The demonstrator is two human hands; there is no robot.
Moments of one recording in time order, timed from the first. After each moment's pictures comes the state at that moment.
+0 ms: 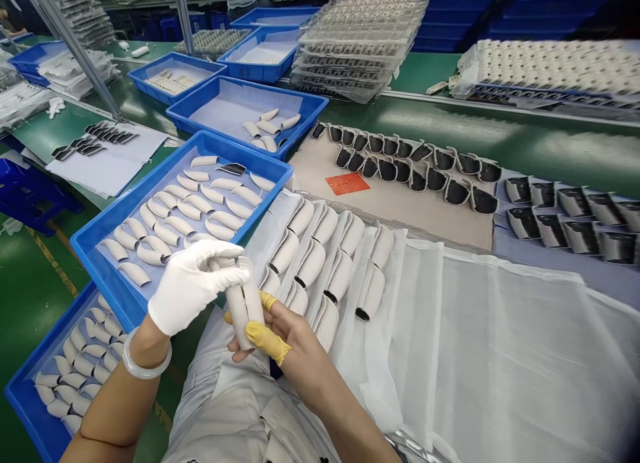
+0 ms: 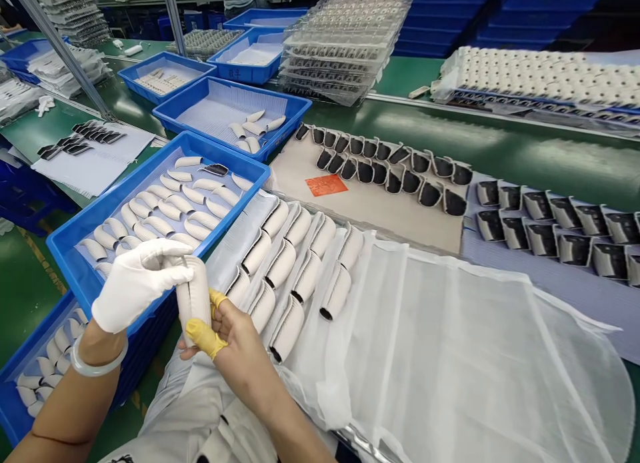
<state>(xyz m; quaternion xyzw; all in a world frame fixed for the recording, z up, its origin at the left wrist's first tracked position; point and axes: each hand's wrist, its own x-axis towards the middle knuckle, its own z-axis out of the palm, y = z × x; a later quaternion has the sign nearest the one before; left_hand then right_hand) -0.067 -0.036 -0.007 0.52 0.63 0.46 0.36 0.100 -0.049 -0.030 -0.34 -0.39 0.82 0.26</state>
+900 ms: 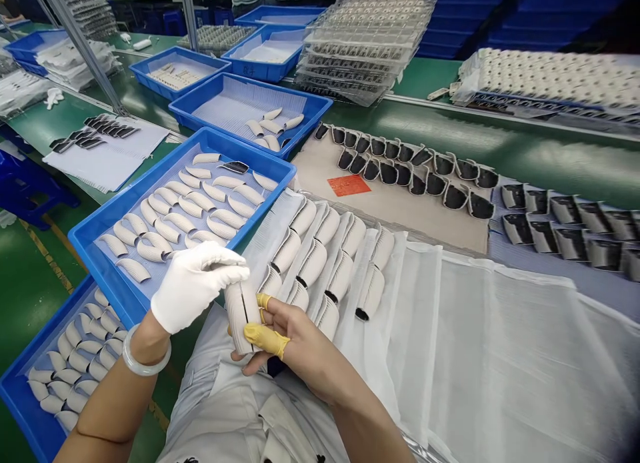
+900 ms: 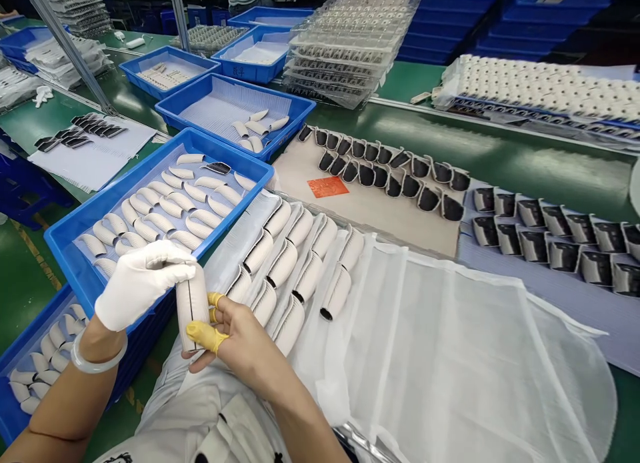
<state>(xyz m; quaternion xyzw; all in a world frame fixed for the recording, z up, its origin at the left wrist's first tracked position) -0.075 -0.039 -0.011 0.56 0.60 0.45 0.35 0.103 -0.038 -0.025 -0.35 -0.40 0.83 0.14</state>
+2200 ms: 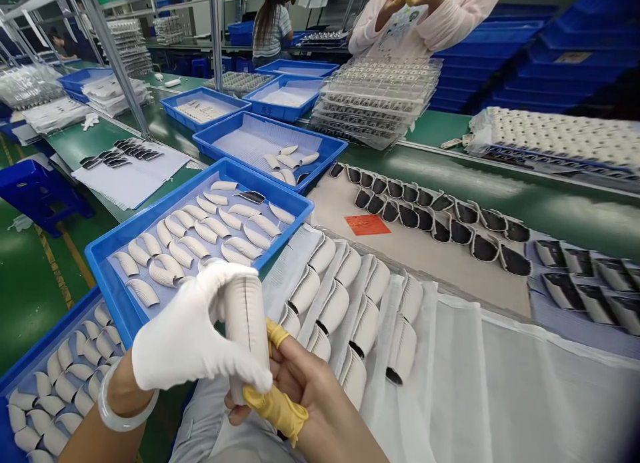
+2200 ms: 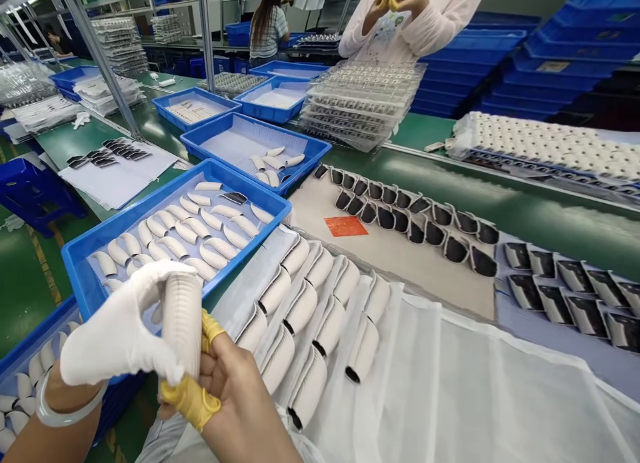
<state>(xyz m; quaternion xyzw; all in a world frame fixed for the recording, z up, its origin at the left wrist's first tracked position) -0.093 -0.050 0.020 0.58 0.60 0.44 0.34 0.072 -0.041 0.001 -0.28 -0.36 0.86 0.22</state>
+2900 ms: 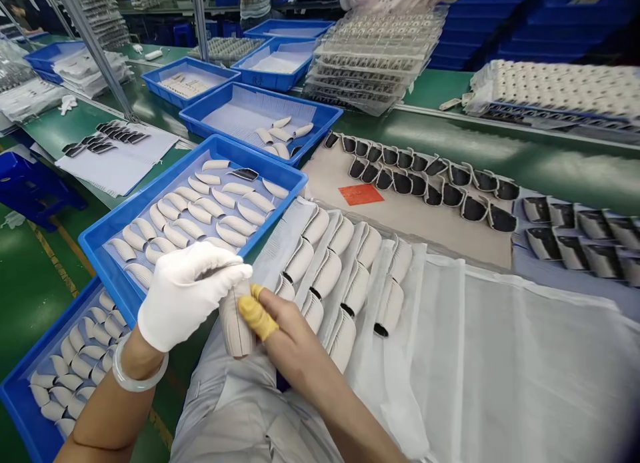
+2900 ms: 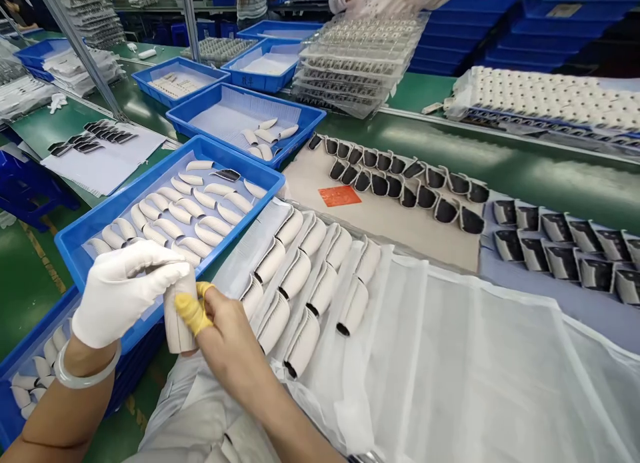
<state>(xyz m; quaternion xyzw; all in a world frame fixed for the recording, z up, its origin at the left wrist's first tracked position) -0.089 -0.046 0.014 0.65 0.58 0.46 0.19 0.065 -0.032 -0.007 -0.38 -0.53 0.73 0.21</state>
